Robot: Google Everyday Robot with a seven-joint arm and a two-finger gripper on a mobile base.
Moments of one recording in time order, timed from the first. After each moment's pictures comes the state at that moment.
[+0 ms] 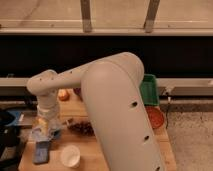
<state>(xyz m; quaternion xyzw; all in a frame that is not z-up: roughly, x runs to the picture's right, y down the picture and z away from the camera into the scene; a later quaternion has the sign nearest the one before) -0.259 0.183 0.725 -0.47 0.10 0.28 0.83</state>
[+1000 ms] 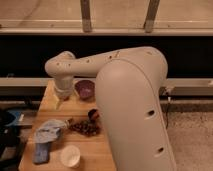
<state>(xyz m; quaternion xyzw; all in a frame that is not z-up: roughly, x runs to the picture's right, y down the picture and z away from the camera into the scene) -0.202 0.068 0.768 -0.35 0.09 0.42 0.83</state>
